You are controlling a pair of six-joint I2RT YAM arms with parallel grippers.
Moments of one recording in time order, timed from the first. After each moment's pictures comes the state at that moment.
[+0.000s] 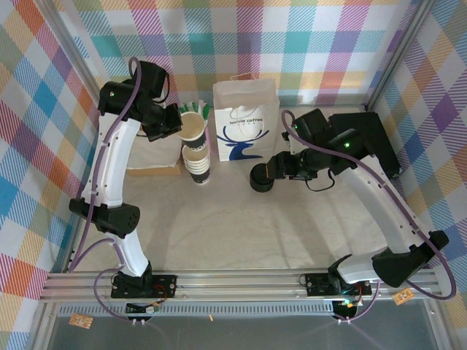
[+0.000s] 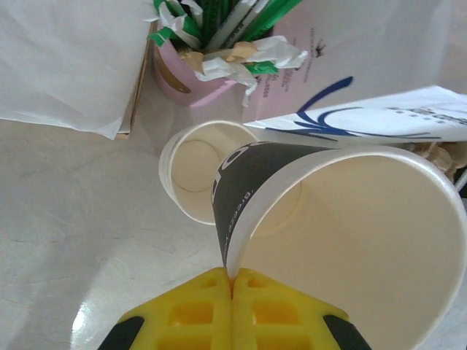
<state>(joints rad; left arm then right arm) -0.31 1.82 2.43 -1.65 0.06 -0.61 0.58 1.37 1.66 -1.33 -0.21 0.46</state>
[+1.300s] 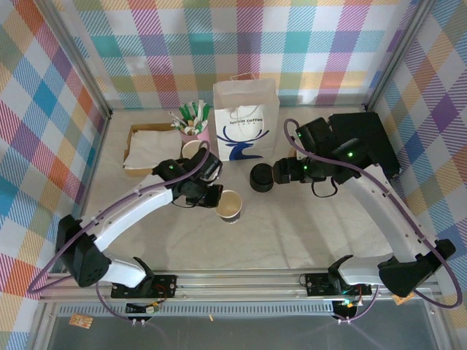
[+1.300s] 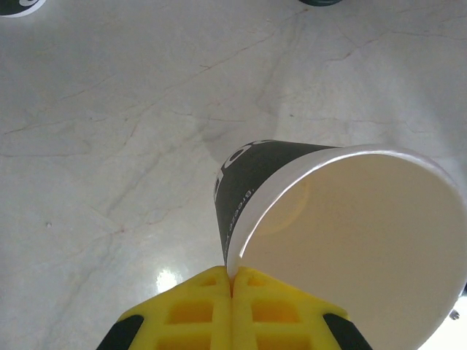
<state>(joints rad) -0.75 1.42 1.25 -1.02 0.07 -0.53 0.58 1.29 1.54 -1.26 -0.03 0.38</state>
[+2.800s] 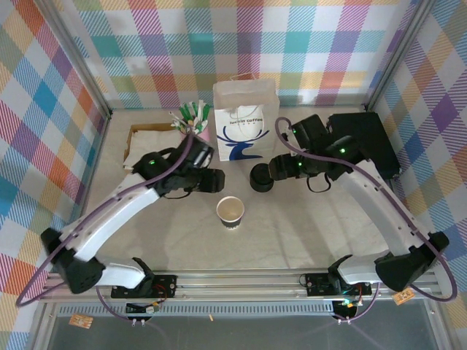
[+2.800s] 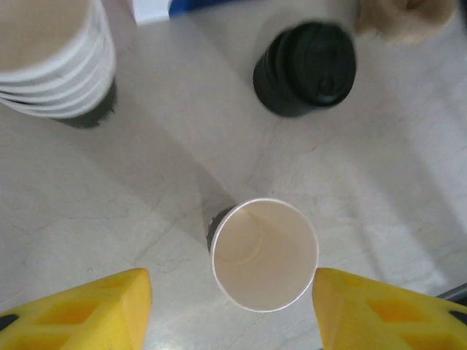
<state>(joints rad) -0.76 1.30 1.43 -1.07 -0.08 -0.55 0.58 1.35 1.53 -1.18 -0.03 0.28</state>
